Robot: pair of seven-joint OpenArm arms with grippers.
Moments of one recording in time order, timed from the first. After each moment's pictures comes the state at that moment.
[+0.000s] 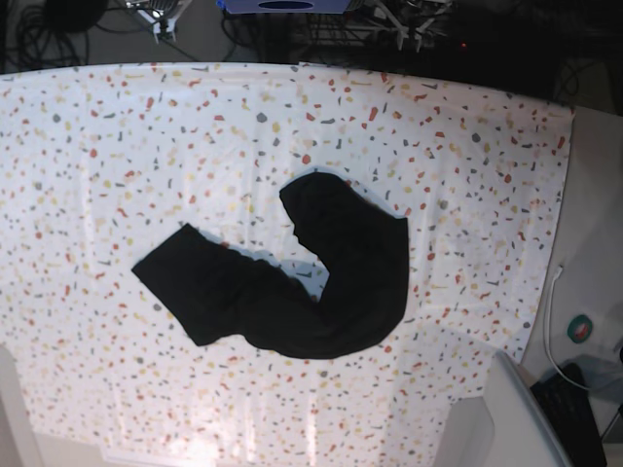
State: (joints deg) left arm 9.1 -5.3 1.3 12.1 -0.6 -1.2 -0.9; right arm -6.7 2.6 -0.9 6.8 -2.1 0.8 -5.8
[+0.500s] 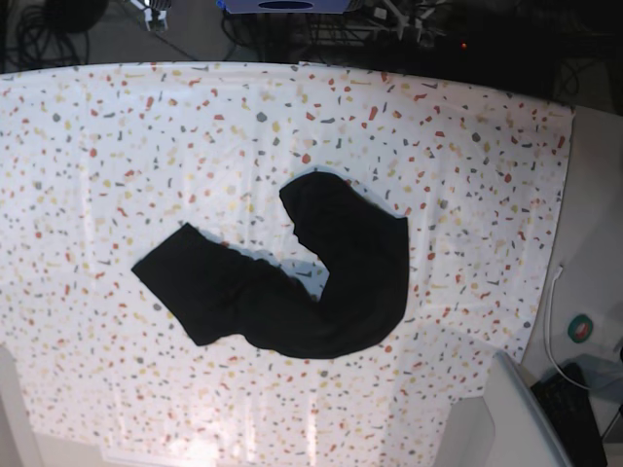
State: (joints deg) left arm 18.9 -6.1 1.3 25.5 -0.6 -1.3 -1.1; right arm -15.3 4.1 -0.7 18.8 -2.0 0.8 -9.5
